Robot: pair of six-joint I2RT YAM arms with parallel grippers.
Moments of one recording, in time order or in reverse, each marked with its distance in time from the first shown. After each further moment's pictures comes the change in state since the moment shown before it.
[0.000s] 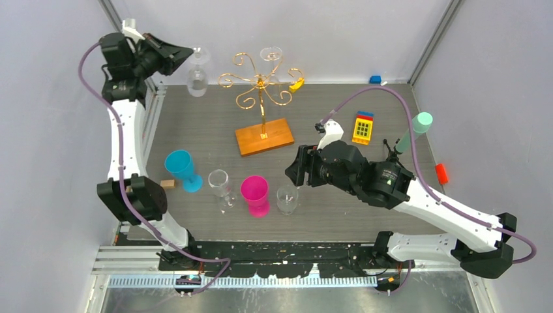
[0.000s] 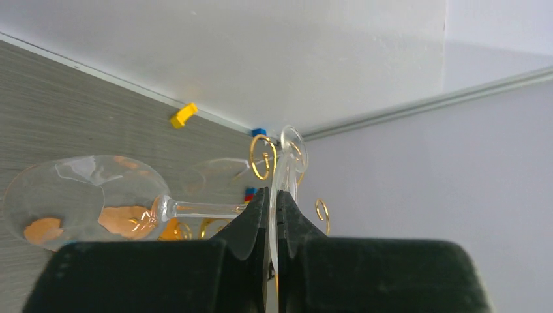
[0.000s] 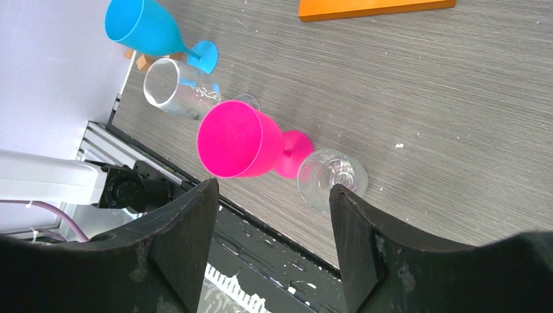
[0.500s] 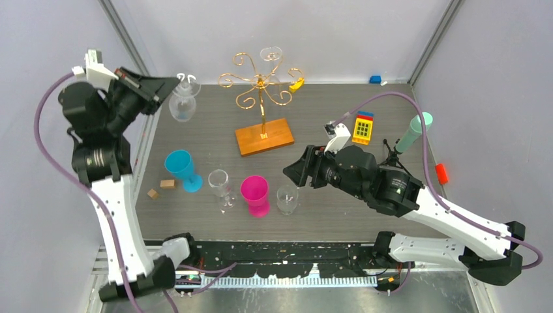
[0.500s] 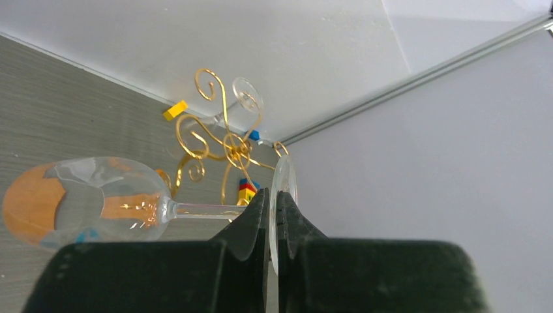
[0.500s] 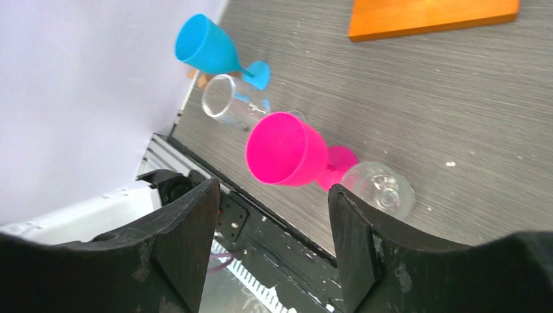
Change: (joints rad) left arm 0.072 -0.543 -0.220 -0.214 -0.057 0.058; right arm 0.000 -0.099 -0.100 0.149 -0.045 0.056
